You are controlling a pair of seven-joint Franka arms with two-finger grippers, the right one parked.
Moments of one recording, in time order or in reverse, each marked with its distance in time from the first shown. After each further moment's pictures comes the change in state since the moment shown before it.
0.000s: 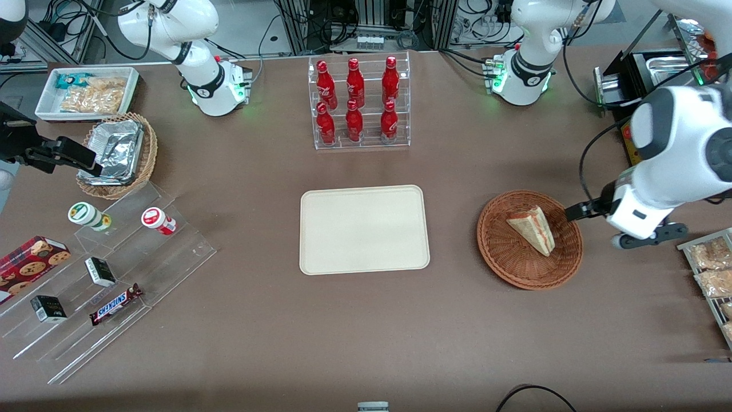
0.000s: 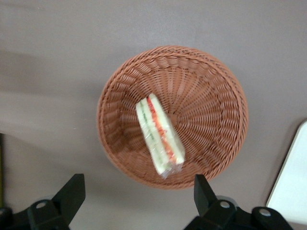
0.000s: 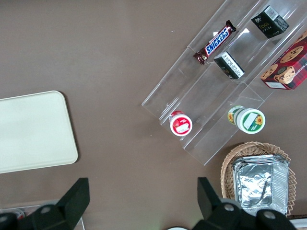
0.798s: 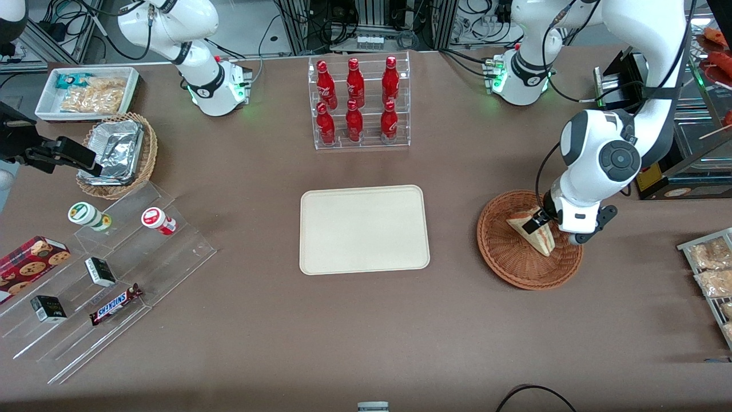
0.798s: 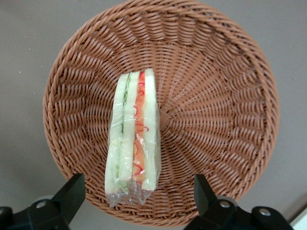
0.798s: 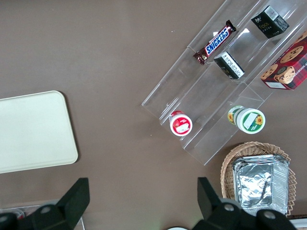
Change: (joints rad) arm -0.071 0.009 -0.003 -0.324 0.000 0.367 -0.473
